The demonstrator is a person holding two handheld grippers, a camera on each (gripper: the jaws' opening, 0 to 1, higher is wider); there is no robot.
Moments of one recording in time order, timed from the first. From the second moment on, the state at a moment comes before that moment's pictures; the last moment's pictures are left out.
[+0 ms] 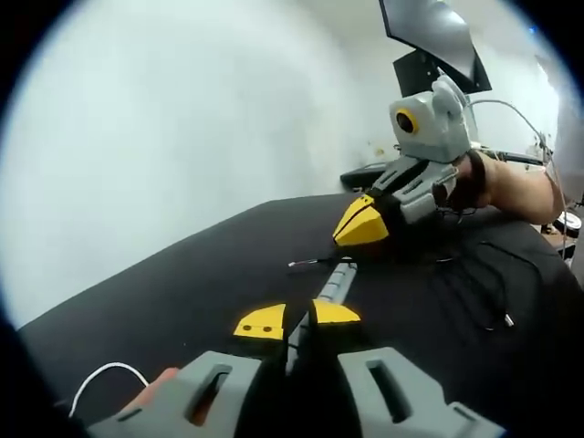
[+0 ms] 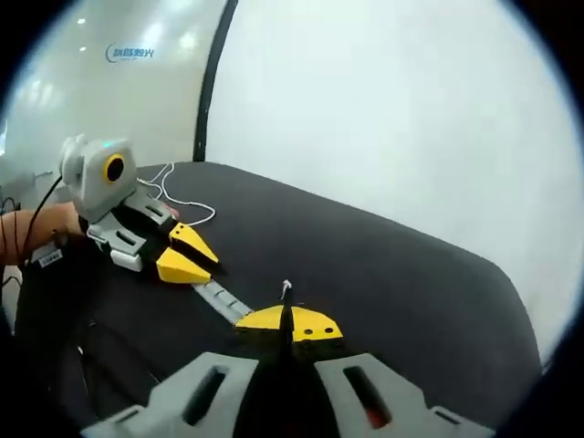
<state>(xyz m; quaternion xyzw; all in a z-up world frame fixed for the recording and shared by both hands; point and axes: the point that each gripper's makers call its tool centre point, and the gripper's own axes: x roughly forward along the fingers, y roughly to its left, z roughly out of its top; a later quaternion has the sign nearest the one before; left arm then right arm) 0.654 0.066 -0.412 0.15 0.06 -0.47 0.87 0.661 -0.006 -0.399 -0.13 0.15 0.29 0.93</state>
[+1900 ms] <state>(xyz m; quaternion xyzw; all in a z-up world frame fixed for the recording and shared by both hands) 0.655 0.067 -0.410 0.17 0.04 -0.47 0.87 0.663 0.006 -0.407 -0.17 0.13 0.30 0.93</state>
